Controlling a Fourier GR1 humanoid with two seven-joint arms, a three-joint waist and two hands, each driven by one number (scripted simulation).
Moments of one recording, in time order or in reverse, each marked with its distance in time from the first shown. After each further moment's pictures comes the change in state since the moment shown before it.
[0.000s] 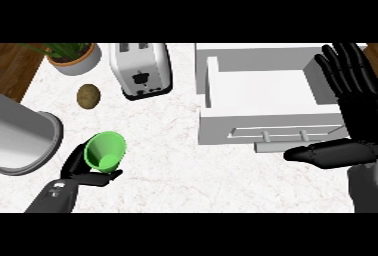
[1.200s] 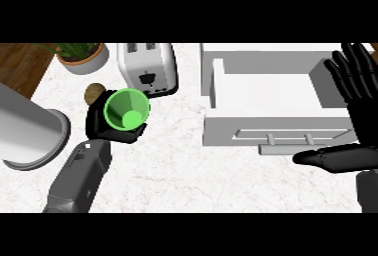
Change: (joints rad) left arm -0.165 -0.168 0.140 -0.246 0.176 0.254 -0.001; right arm 0.044 -0.016 -0.033 -0.007 -0.010 0.018 -0.013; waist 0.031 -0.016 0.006
